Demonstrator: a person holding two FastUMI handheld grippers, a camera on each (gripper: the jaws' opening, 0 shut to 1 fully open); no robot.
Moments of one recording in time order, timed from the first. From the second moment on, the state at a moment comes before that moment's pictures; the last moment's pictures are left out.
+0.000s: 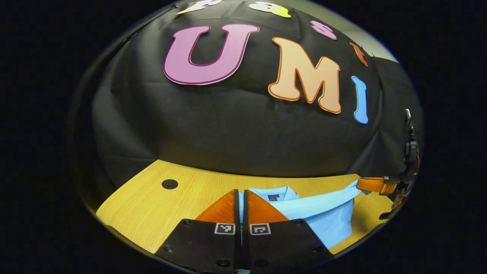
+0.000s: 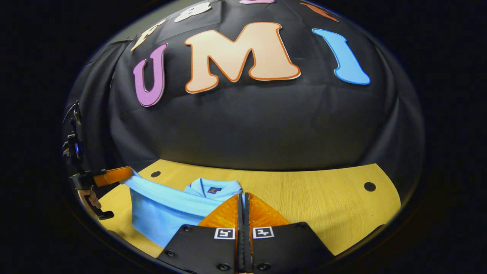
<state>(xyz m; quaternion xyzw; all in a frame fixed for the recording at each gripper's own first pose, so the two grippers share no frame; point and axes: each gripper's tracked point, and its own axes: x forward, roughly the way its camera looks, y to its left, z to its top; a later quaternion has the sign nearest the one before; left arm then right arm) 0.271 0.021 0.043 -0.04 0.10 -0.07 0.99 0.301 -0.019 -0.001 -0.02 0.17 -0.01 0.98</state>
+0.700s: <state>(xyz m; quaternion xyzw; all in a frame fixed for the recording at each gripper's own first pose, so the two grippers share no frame) 0.352 0.025 -0.012 0.06 0.12 0.00 0.99 0.361 -0.053 -0.037 -0.01 0.17 -0.09 0.98</state>
